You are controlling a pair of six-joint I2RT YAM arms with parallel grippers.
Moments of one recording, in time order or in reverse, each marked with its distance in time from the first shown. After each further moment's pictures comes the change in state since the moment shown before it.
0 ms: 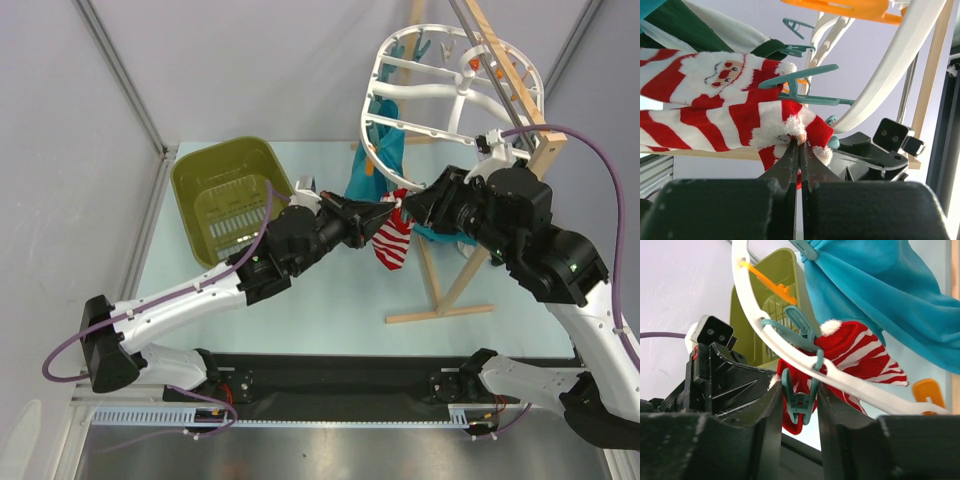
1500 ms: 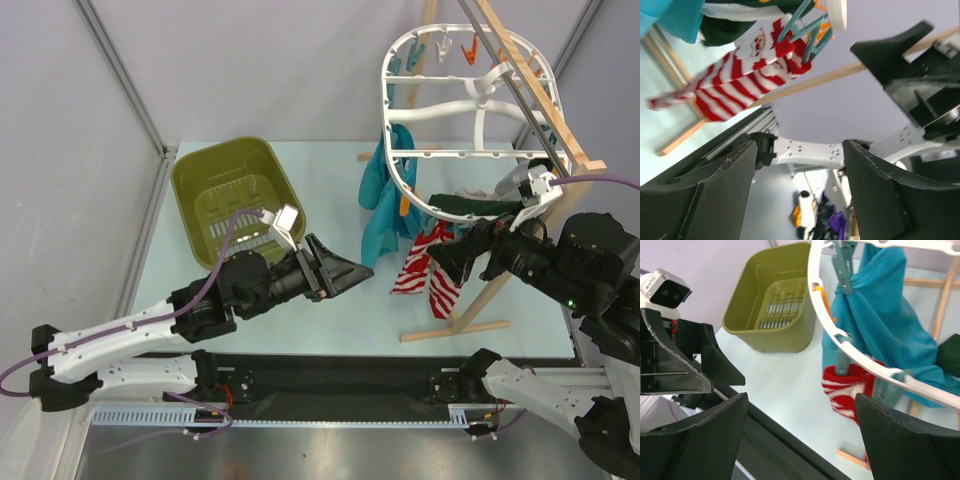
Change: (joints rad) left arm -0.175 -0.352 -0.173 -0.235 0.043 0.560; right arm 0.001 -0.183 0.068 -0.224 -0.125 -0.328
